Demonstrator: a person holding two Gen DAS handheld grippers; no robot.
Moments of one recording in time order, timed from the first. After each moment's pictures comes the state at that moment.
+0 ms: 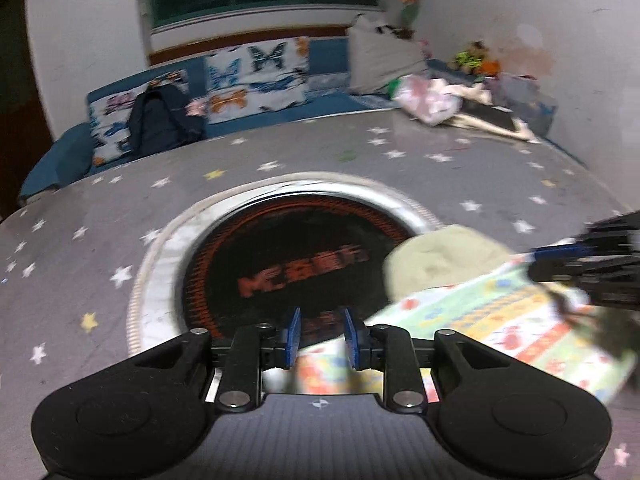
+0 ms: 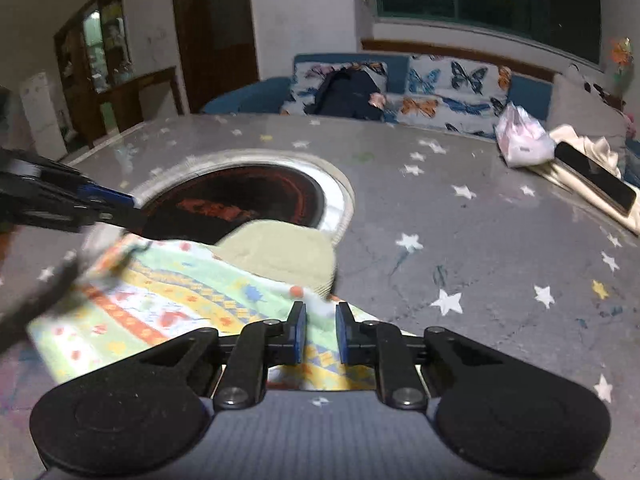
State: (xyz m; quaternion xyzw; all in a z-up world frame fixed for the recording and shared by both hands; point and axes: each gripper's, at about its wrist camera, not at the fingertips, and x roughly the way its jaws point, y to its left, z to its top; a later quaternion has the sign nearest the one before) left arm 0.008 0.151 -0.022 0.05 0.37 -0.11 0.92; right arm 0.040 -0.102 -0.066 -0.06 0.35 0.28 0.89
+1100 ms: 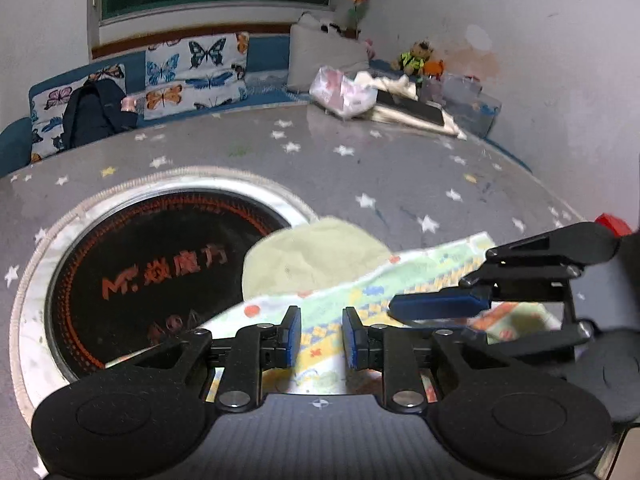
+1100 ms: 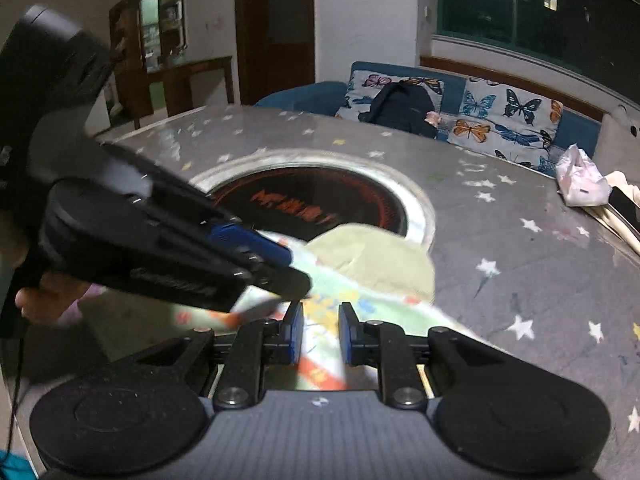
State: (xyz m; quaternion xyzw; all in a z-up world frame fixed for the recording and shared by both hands) left arm 0.014 0.086 -0.048 0.02 0.38 -0.17 0.91; right arm -0.008 -0.058 -0.060 -0.12 0.31 0.35 0.87
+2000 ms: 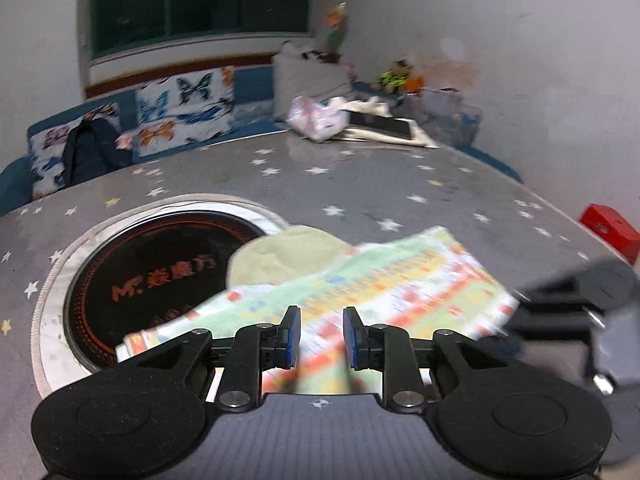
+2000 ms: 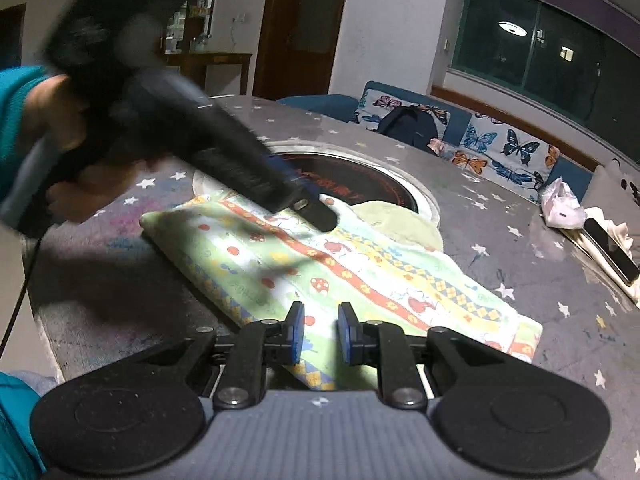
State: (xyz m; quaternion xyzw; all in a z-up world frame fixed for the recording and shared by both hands) left arm -0.057 0.078 -0.028 0.05 0.32 -0.20 0.92; right arm -0.094 -0.078 -0.066 -0.19 0.27 0.35 0.88
